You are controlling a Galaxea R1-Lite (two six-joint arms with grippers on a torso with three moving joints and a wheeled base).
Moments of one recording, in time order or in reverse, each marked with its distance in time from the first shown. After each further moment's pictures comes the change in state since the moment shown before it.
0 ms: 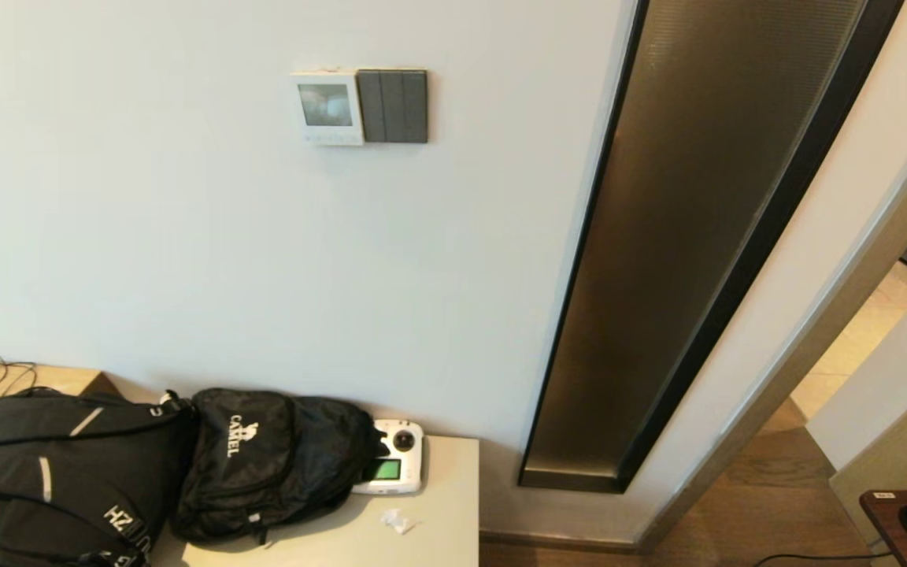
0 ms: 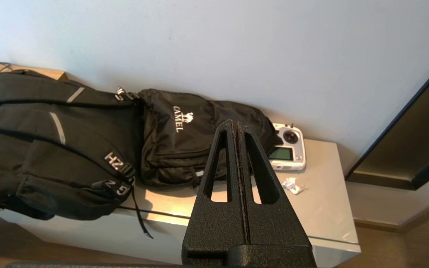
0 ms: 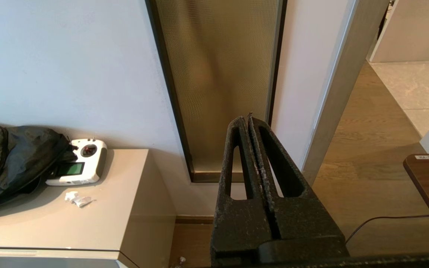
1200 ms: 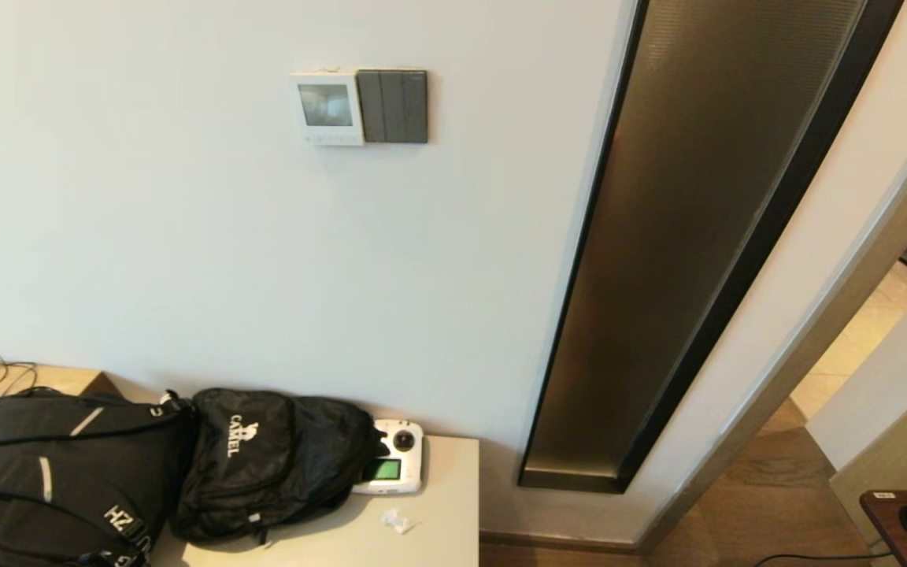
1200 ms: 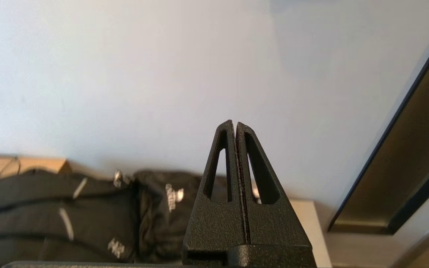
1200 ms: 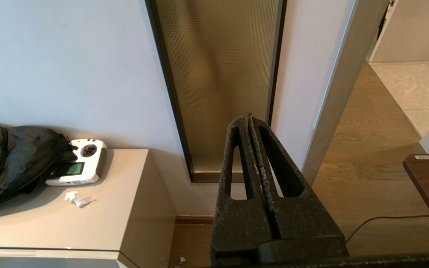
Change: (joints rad) left arm 0.000 0.350 -0.494 -0.026 -0.075 0.039; right arm -0.001 0.000 0.000 0.000 0.000 -0.001
